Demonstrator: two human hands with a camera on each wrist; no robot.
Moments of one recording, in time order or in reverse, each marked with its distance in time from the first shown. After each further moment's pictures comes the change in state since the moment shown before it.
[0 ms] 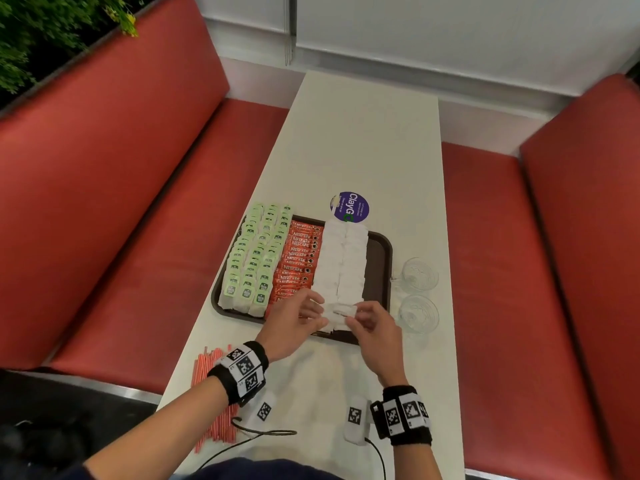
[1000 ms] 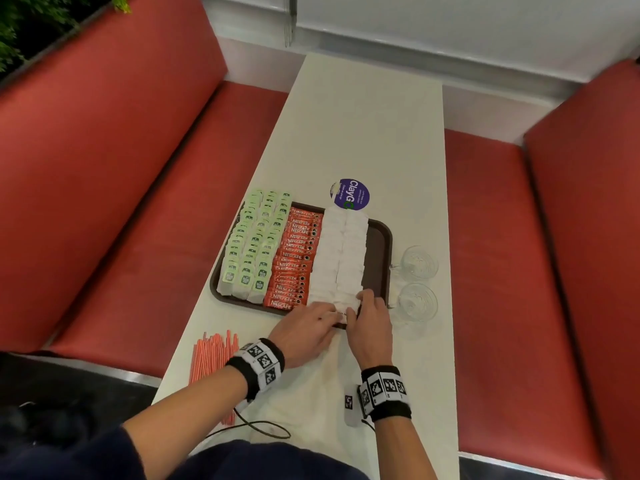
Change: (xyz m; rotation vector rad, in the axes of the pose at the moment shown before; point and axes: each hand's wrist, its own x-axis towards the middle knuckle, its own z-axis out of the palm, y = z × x) left_hand -0.004 -0.031 0.040 0.861 -0.200 0.470; right_hand 0.007 0.022 0.024 -0.582 0.067 -0.043
